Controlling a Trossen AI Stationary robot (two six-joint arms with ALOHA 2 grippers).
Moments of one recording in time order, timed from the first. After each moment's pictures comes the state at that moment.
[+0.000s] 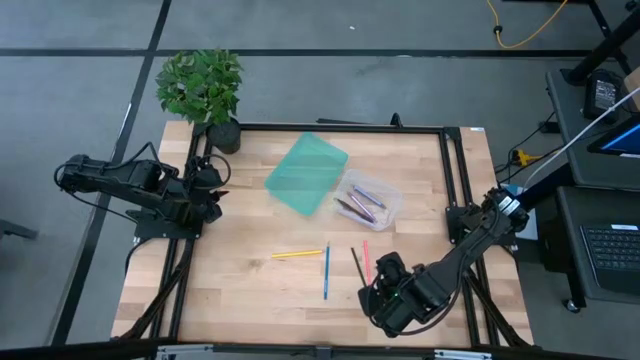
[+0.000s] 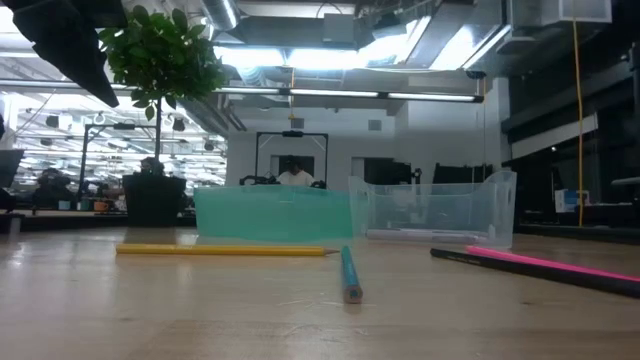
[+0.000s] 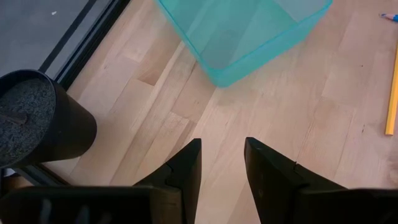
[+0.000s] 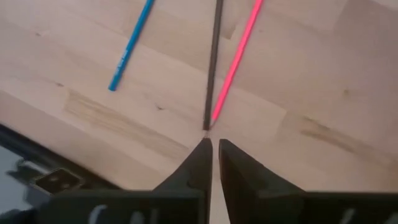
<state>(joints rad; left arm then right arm) -0.17 0.62 0.76 -1.18 -0.49 -0.49 0.73 1.86 1.67 -1.28 0.28 1.88</state>
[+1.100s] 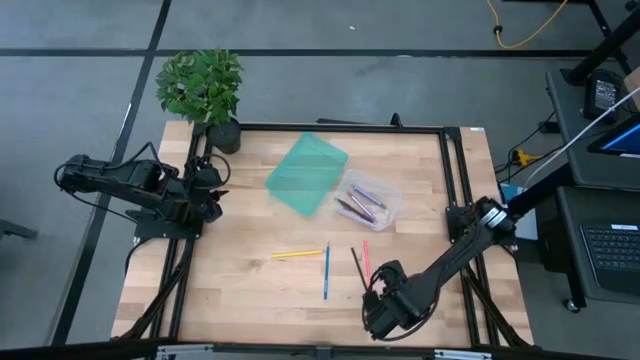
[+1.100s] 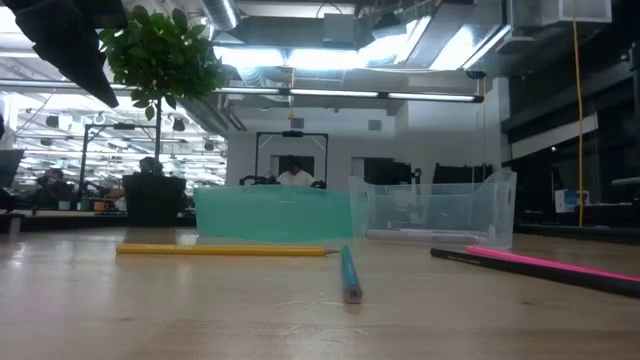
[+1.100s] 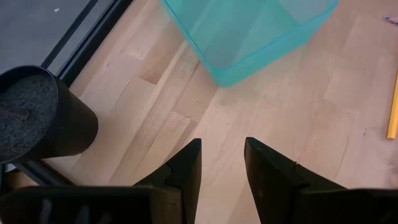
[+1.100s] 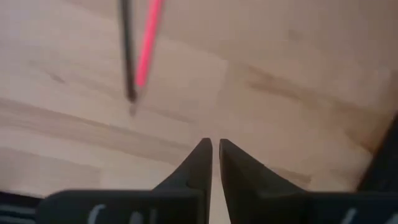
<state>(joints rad) -0.17 0.62 0.76 -1.18 -0.50 -0.51 0.71 1.99 1.66 -1.37 0.00 1.98</state>
